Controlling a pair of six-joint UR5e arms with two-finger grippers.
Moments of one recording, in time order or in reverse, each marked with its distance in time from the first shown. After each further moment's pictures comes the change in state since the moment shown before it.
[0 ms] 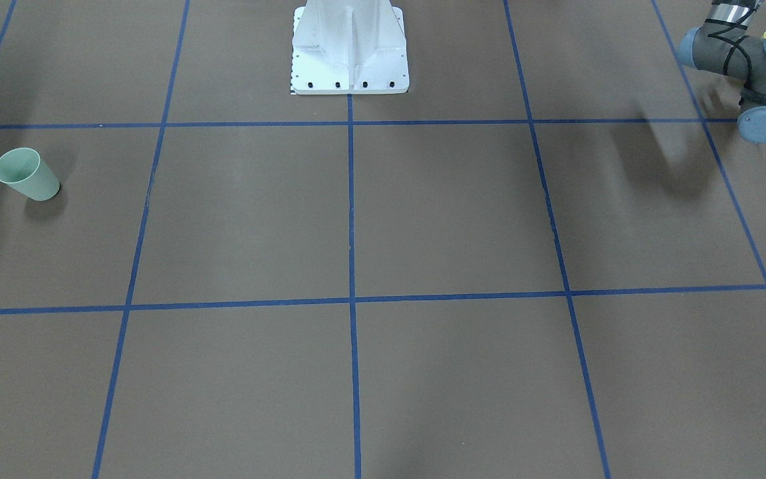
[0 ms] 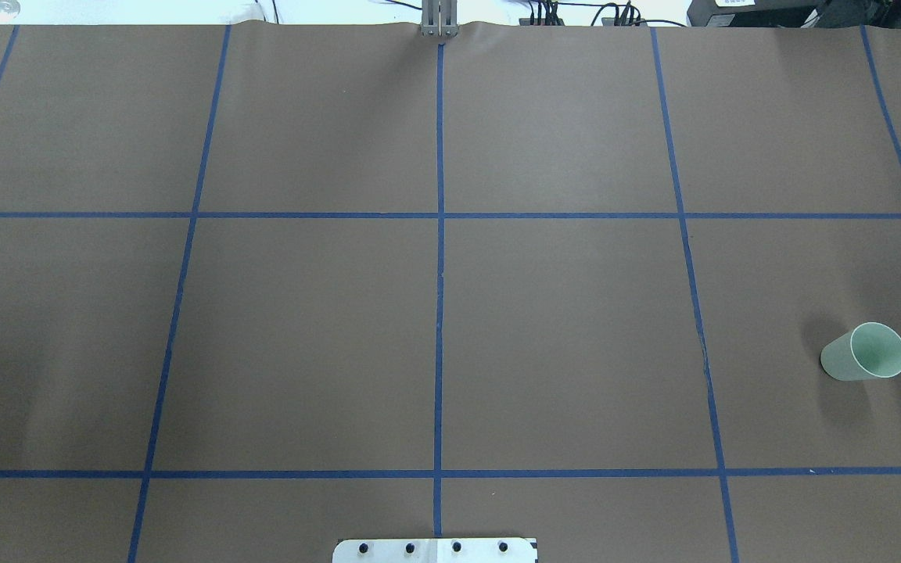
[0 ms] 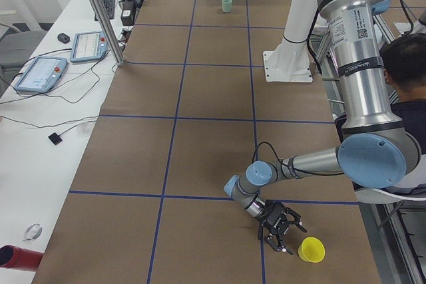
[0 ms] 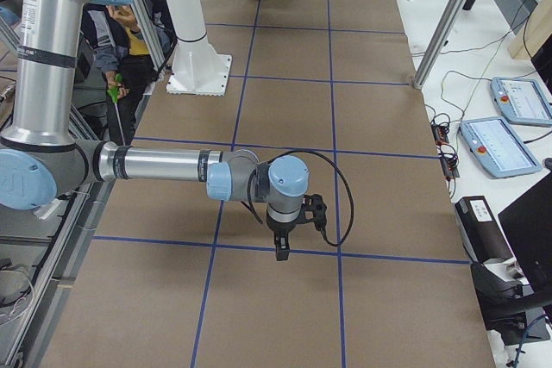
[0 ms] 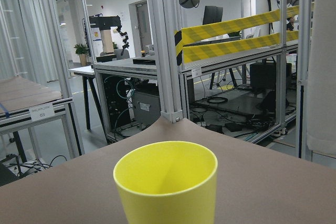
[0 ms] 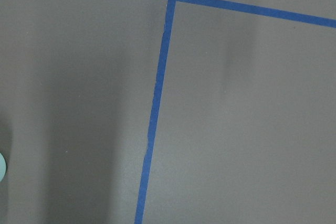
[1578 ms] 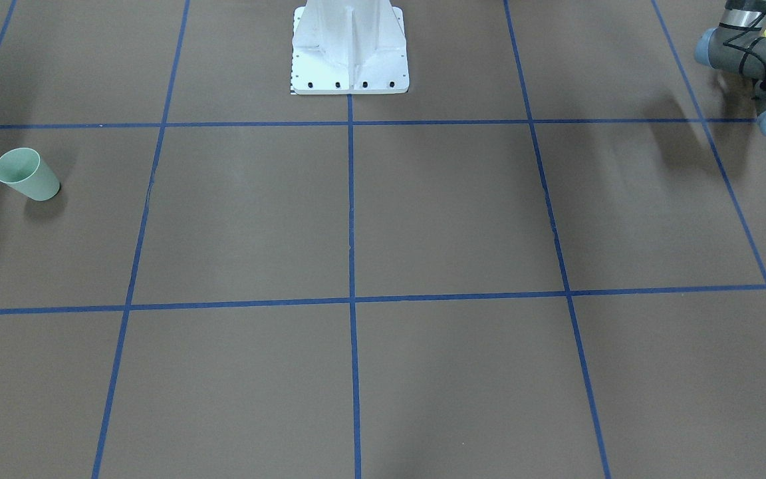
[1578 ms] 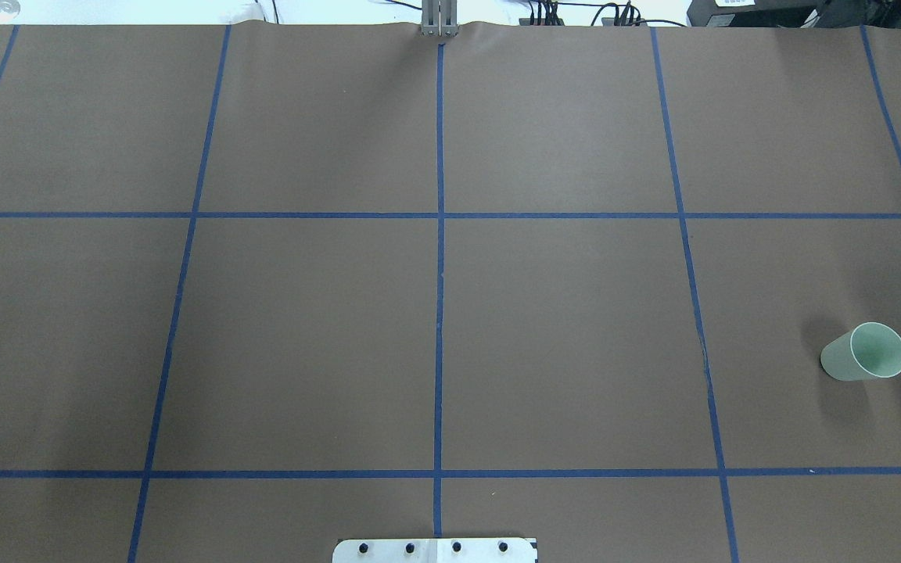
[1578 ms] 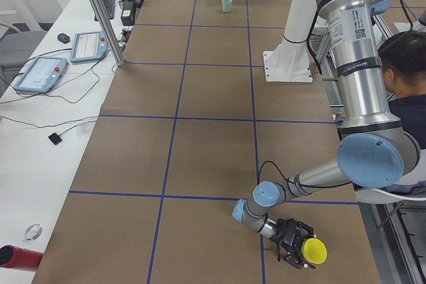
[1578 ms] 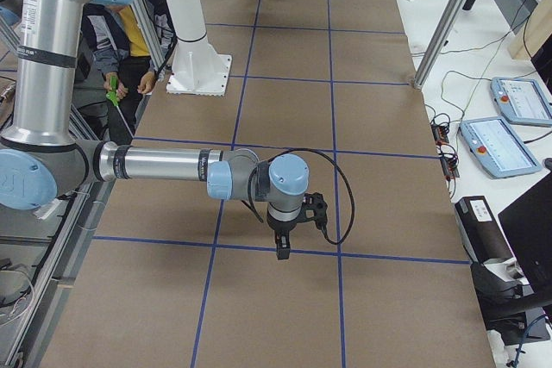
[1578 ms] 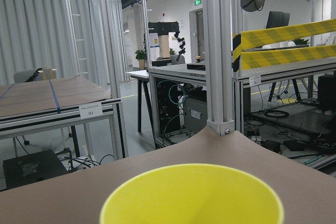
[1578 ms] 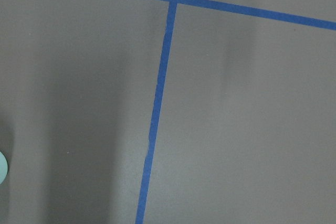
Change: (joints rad) left arm 0.018 0.001 0.173 -0.055 -0.134 -0.007; right arm 0.000 0.003 0.004 0.002 0.000 0.002
